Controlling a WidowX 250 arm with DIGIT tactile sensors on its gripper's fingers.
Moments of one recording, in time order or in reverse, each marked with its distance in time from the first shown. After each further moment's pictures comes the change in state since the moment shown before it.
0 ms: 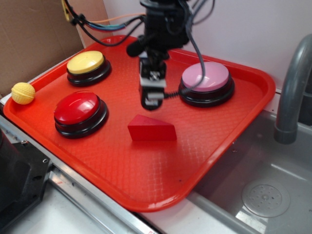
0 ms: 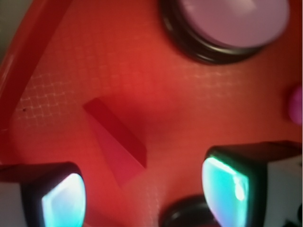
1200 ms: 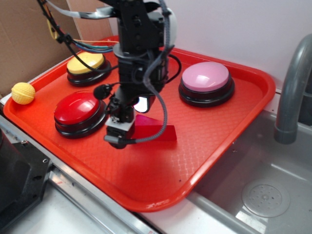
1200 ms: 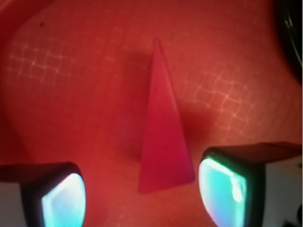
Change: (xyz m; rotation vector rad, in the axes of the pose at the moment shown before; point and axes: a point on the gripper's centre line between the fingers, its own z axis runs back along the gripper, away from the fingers) arm -0.020 -0.007 -0.036 0.086 -0.110 -0.387
